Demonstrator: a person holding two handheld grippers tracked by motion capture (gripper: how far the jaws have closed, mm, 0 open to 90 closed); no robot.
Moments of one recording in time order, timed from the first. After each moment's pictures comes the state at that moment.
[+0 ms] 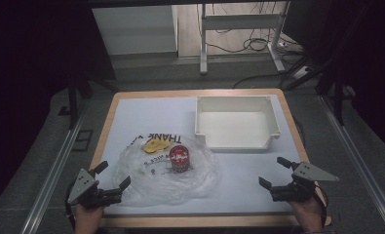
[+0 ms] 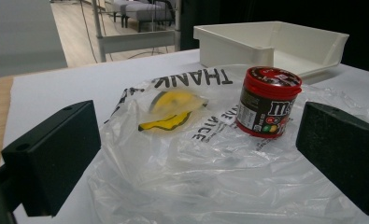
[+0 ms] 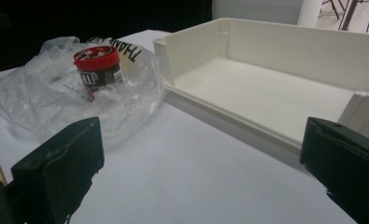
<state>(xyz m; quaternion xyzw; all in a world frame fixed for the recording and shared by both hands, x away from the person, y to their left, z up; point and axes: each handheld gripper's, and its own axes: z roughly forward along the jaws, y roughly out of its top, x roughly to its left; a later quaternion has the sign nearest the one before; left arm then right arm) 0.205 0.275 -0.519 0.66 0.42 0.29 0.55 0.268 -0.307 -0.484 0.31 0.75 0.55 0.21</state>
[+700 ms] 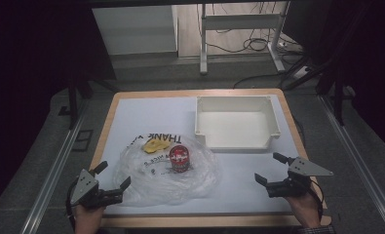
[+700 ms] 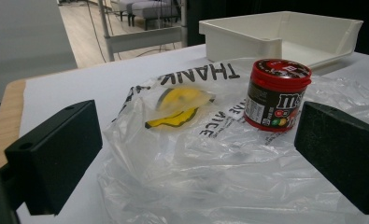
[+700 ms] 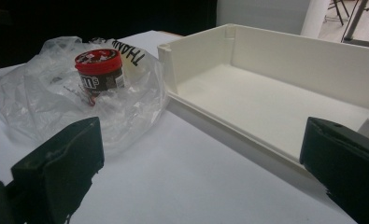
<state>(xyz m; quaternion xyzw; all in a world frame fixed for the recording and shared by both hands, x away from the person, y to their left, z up) 0.203 0.272 -0.519 0.67 0.41 0.31 0.53 0.277 -0.294 -0.476 0.29 0.76 0.54 0.22</state>
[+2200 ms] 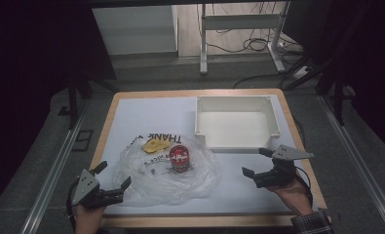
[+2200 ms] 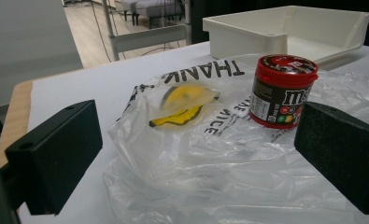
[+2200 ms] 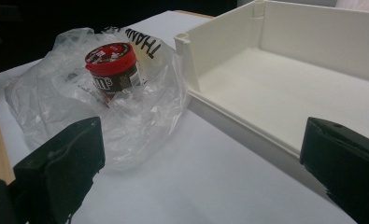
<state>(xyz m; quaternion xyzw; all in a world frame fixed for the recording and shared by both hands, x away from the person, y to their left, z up) 0.203 0.270 -0.519 0.68 0.41 0.32 0.52 0.305 -0.261 -0.469 0.30 0.79 0.51 0.15</state>
